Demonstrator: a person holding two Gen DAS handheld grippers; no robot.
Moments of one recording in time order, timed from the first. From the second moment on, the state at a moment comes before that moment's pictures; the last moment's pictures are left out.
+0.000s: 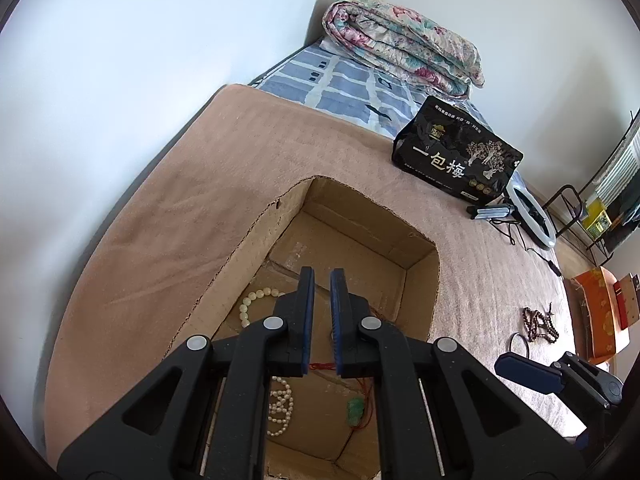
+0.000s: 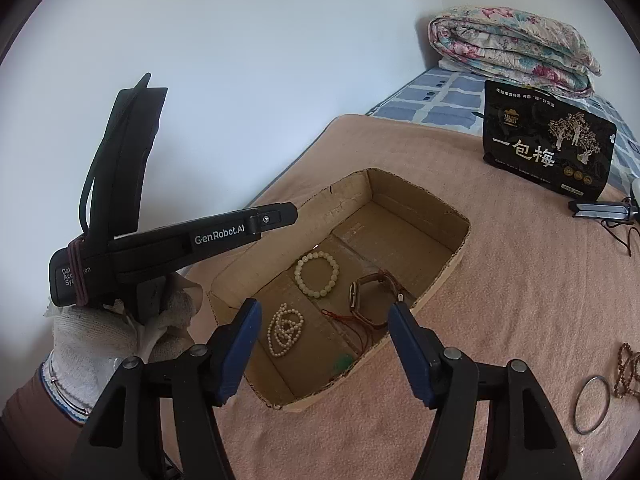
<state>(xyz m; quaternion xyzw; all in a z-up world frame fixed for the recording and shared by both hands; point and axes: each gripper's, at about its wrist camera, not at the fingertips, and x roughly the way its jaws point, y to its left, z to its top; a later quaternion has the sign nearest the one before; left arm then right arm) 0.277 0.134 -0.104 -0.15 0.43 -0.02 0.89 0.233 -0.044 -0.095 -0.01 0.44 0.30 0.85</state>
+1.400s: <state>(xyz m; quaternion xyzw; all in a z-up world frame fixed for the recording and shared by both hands) 0.281 -0.090 -0.104 -0.07 0.45 -0.17 0.87 0.221 -0.357 -0.090 0.02 0.40 -0.02 0.92</state>
